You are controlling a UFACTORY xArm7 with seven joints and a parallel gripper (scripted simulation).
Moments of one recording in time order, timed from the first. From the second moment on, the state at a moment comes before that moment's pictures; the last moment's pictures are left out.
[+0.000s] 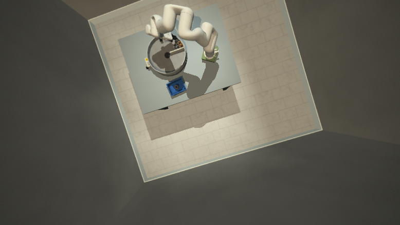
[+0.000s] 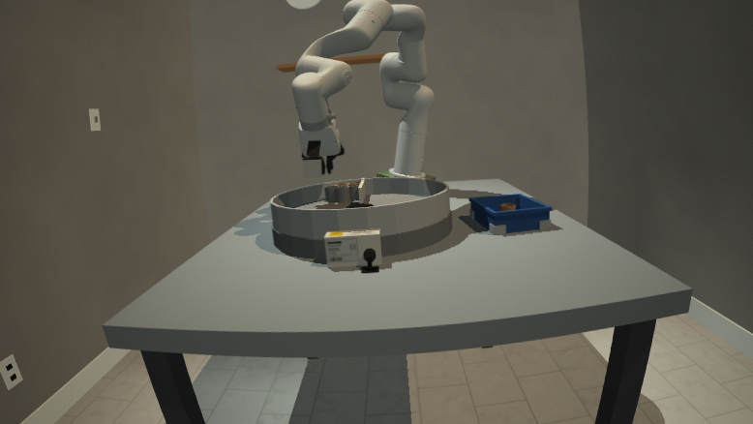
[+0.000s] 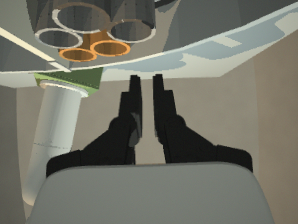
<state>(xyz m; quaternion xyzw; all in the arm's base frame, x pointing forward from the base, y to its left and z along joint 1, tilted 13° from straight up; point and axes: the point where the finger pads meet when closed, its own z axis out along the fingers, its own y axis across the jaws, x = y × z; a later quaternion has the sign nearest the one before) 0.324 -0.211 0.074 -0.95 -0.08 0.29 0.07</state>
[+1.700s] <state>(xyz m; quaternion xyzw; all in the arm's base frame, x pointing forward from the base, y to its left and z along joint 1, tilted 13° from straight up) 0.325 -0.212 0.052 -0.95 -0.08 0.29 0.07</state>
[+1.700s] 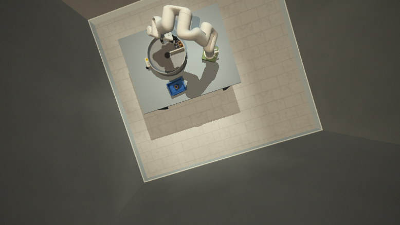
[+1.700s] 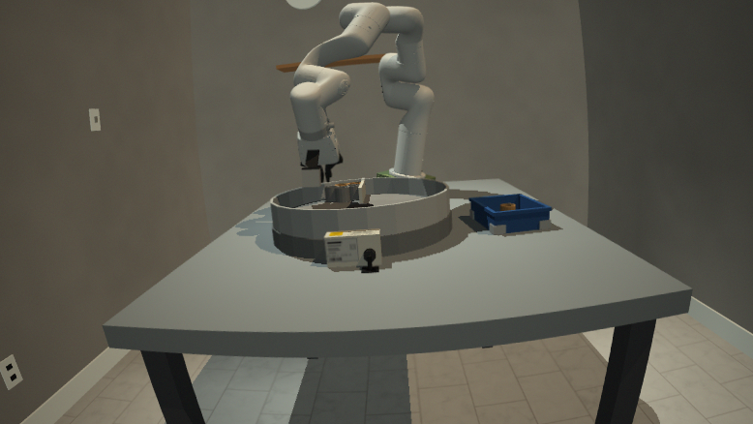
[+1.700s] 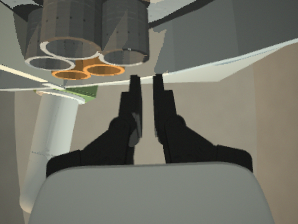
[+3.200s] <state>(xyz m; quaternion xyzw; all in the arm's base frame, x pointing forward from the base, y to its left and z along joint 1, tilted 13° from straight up) 0.327 -0.208 0.031 -0.95 -0.08 0.29 0.07</state>
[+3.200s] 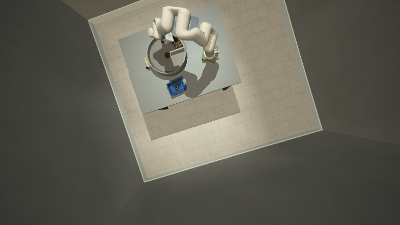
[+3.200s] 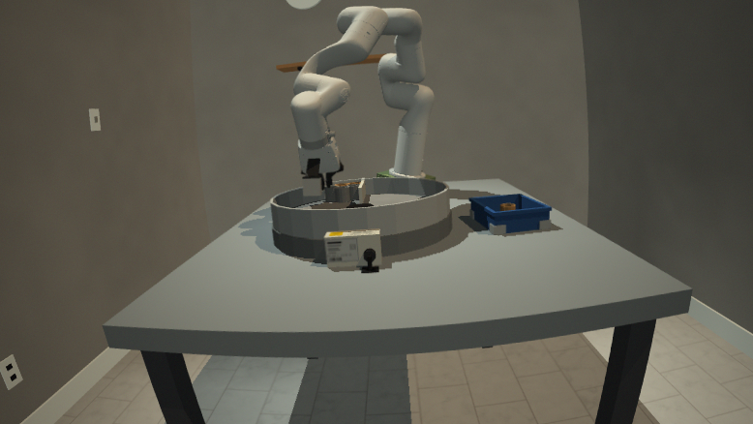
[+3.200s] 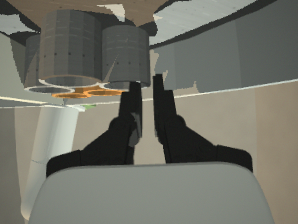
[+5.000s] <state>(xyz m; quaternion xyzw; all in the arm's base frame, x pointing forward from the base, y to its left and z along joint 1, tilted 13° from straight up) 0.327 -0.208 0.032 -0.95 -0.08 0.29 0.07</state>
